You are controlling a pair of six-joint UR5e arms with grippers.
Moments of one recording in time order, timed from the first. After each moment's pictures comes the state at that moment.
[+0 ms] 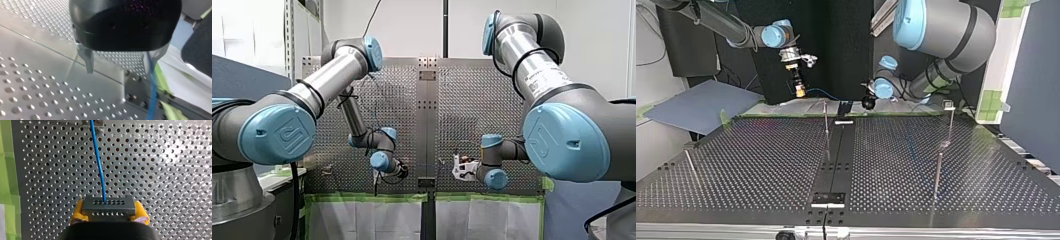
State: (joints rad) left arm -0.29 -2.49 -1.62 -2.56 -1.48 -1.79; right arm 1.99 -0.73 1.93 -1.19 1.39 1.54
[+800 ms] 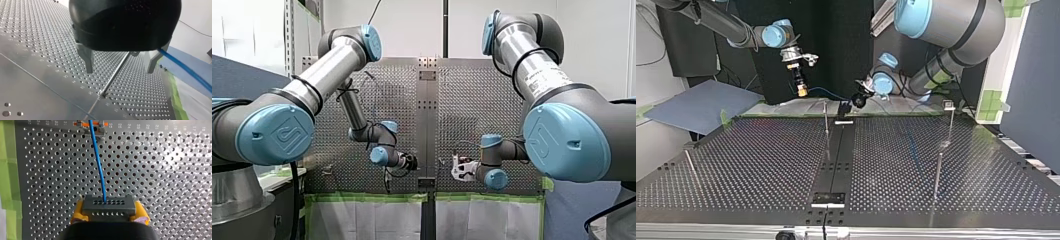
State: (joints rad) left arm -0.32 -2.42 -1.68 -2.48 -1.32 -1.98; right arm 1.99 -0.73 1.93 -1.18 1.37 1.53
